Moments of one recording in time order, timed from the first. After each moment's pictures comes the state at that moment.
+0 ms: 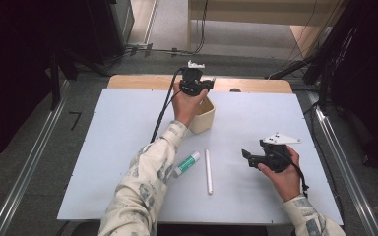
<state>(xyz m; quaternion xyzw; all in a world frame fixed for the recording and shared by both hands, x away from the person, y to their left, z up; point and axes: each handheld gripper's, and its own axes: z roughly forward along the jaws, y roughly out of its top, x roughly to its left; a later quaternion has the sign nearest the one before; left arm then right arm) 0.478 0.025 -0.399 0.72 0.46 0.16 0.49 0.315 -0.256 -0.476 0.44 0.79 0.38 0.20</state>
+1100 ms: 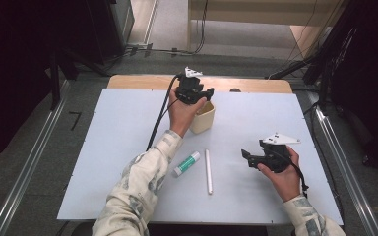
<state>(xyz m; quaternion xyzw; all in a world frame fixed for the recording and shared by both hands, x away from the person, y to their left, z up) 0.446 0.031 -0.401 0.72 0.45 0.20 0.48 0.314 -0.255 -0.476 0.44 0.79 0.38 0.20</state>
